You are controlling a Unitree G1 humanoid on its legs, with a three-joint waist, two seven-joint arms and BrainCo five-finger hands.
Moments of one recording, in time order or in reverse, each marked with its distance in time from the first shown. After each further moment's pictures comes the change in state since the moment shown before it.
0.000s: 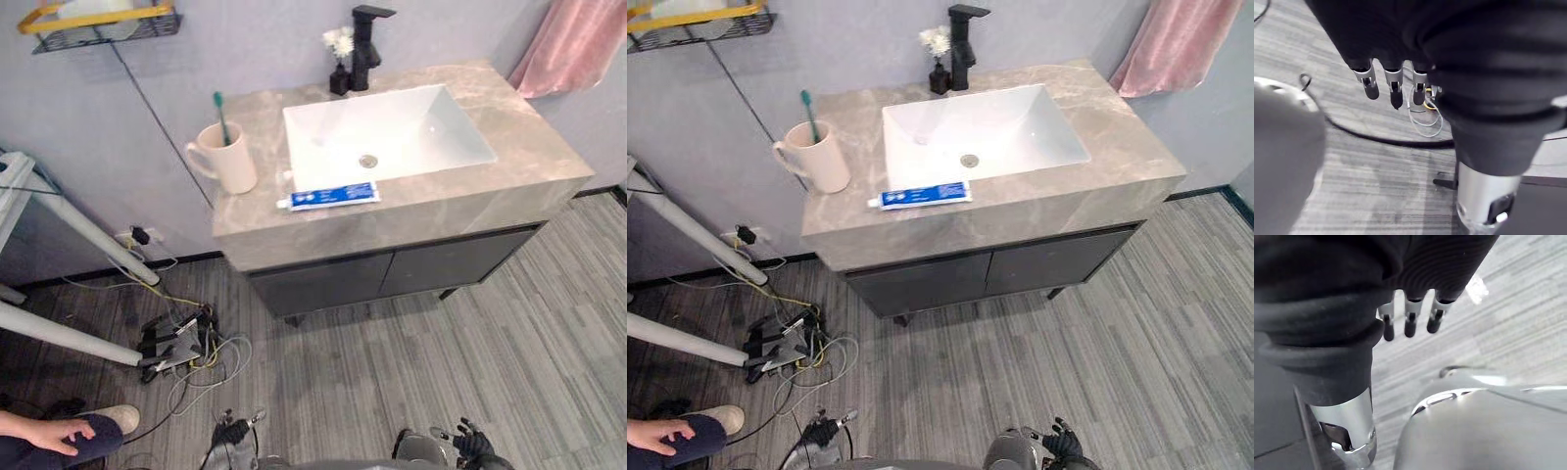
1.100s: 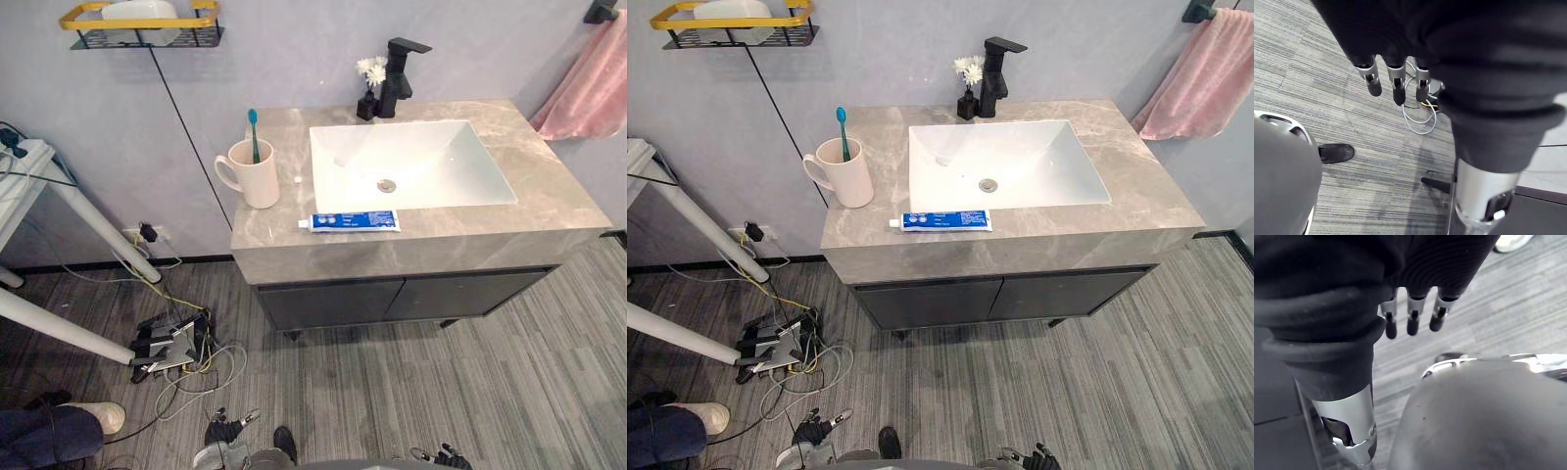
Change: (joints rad) left arm -0.035 0.058 -0.025 0.076 0.003 -0.002 0.001; right arm -0.061 0.073 -0.019 0.086 -0.019 0.021 -0.035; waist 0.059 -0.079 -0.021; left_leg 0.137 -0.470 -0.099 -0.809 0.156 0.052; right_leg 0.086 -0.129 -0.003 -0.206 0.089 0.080
